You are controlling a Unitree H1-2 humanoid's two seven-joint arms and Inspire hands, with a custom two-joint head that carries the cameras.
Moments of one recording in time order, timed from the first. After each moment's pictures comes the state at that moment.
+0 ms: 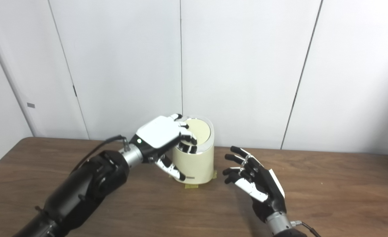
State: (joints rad) left arm -0.71 0.41 -0.51 0.08 0.97 -0.14 -0.28; right arm -0.28 -0.05 -0.05 0.09 0.26 0.03 0.21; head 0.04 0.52
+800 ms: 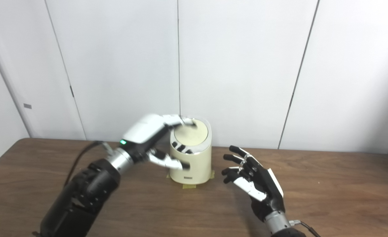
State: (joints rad) left arm -0.59 0.26 -0.15 0.01 0.53 -0.11 -0.23; right arm -0.28 -0.06 -0.05 0.08 0.25 0.04 0.20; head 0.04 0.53
